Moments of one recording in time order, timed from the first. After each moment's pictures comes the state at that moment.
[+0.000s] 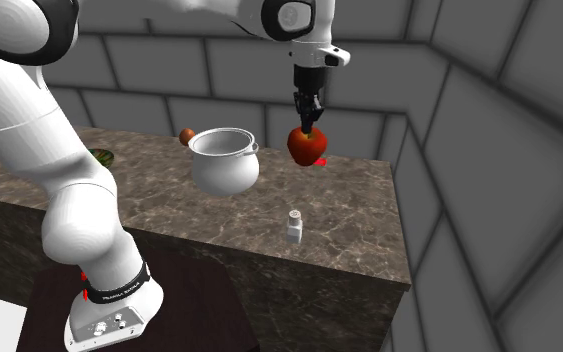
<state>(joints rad) -0.03 -0.12 0.03 -1.91 0.05 1.81 0.13</state>
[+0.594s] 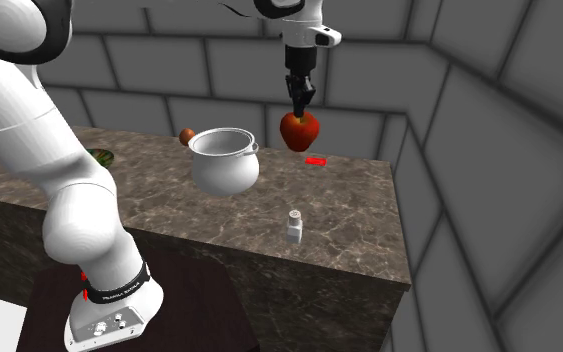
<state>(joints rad) 0.00 -0.14 0.06 -1.83 0.05 1.72 0.18</state>
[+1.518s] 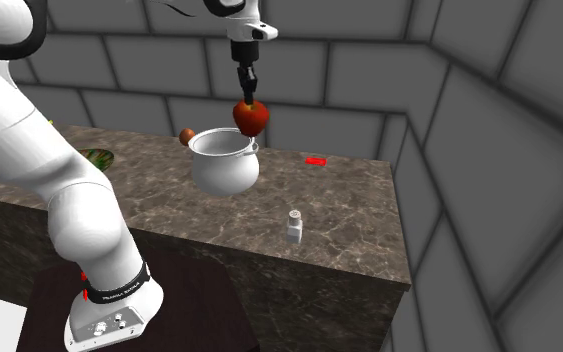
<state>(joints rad) 0.13 -0.27 0.25 -1.95 0.10 1.73 0.49</state>
